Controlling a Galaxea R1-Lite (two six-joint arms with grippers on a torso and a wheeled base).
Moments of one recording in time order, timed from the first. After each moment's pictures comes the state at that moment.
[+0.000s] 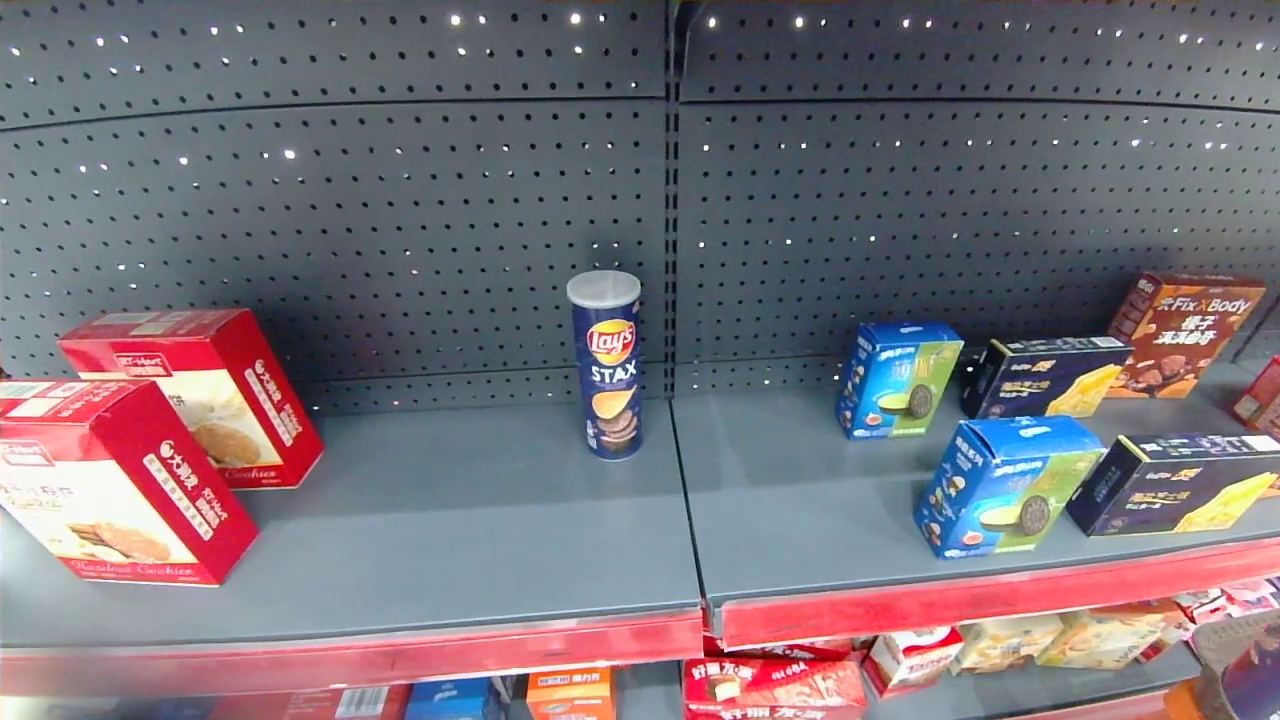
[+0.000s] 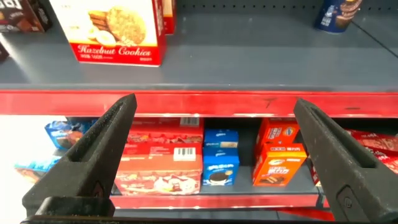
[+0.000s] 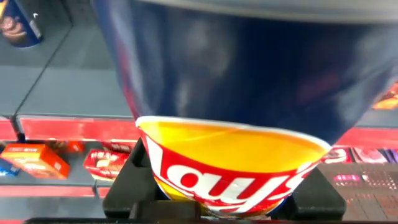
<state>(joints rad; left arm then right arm) 0.00 0.00 0.00 0.00 0.07 -0.04 0.15 0.64 -0.43 -0.11 -0.09 -0.08</state>
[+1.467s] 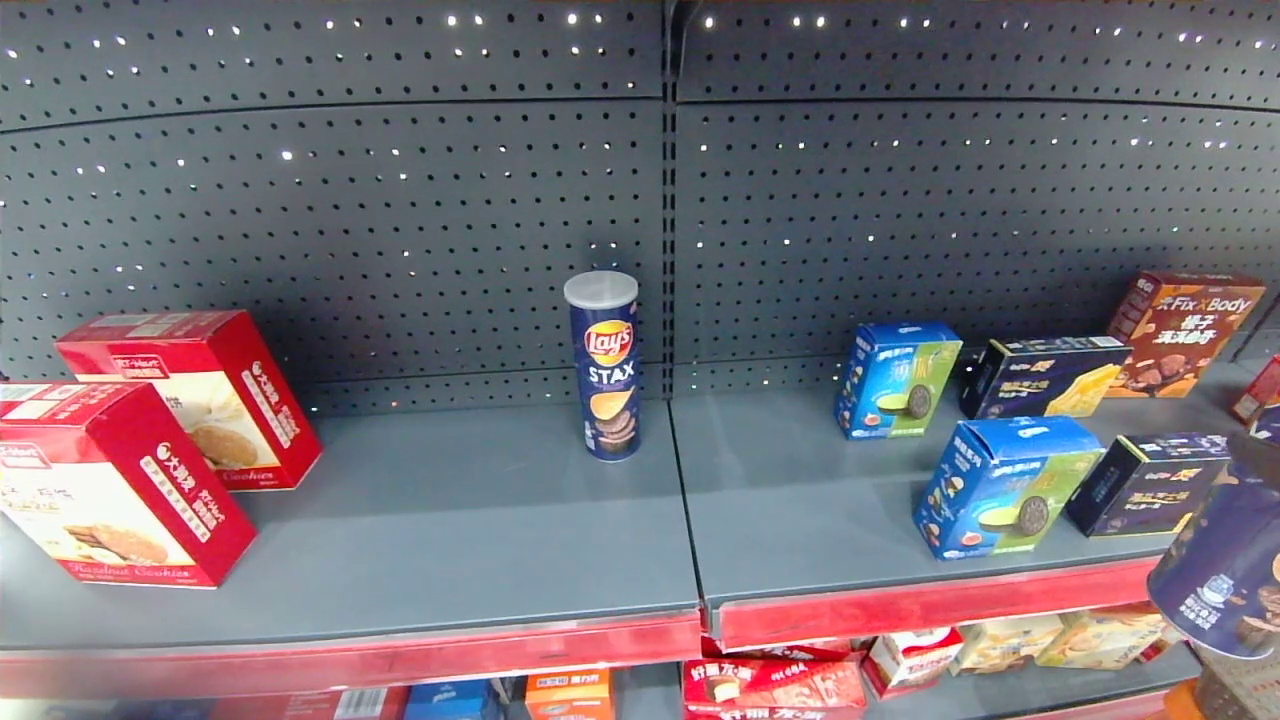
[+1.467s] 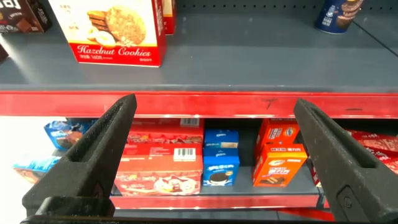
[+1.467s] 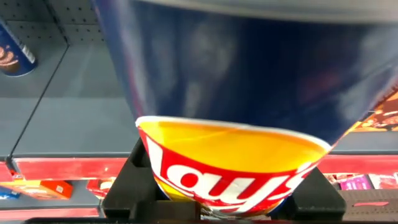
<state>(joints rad) 0.00 0.00 0.00 0.00 0.07 -0.04 0.32 0.89 -0.55 -0.26 -0.29 -0.04</state>
